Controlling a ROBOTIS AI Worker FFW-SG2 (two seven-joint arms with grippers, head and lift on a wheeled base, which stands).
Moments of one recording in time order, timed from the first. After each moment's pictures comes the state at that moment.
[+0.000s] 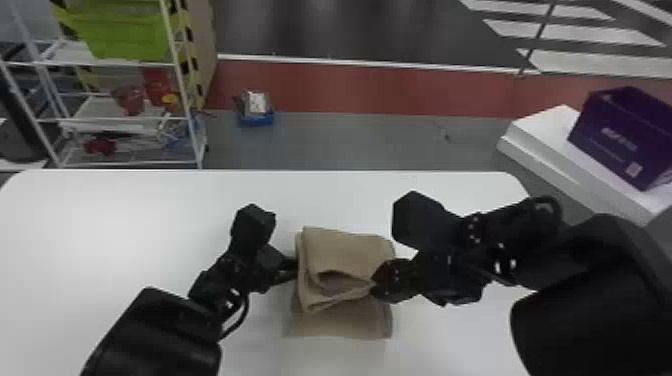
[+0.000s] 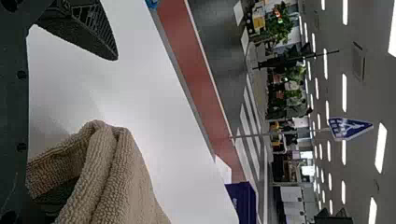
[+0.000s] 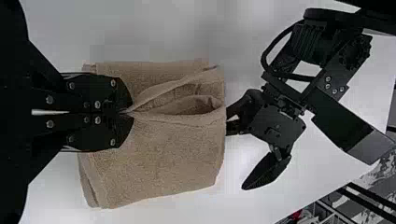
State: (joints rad) left arm -0.06 0.00 -0.25 -1.46 -0.23 0.20 -0.32; right arm -0.09 -0.52 0.43 -2.21 0.68 0.86 1.36
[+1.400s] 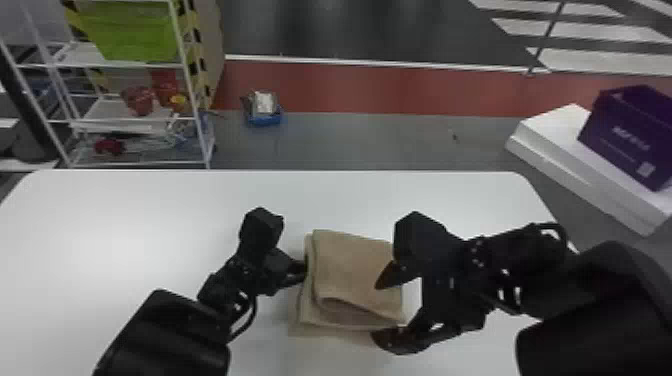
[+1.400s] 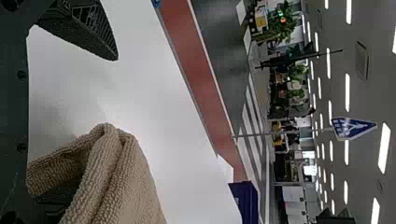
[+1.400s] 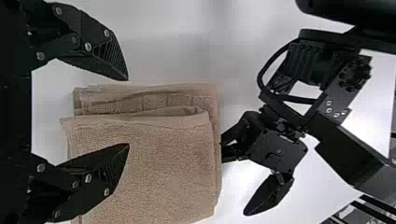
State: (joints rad) left arm -0.06 0.00 -0.25 -1.46 -0.23 0.20 -0.32; right arm -0.01 -0.49 0.43 -2.26 0.69 0.91 1.36
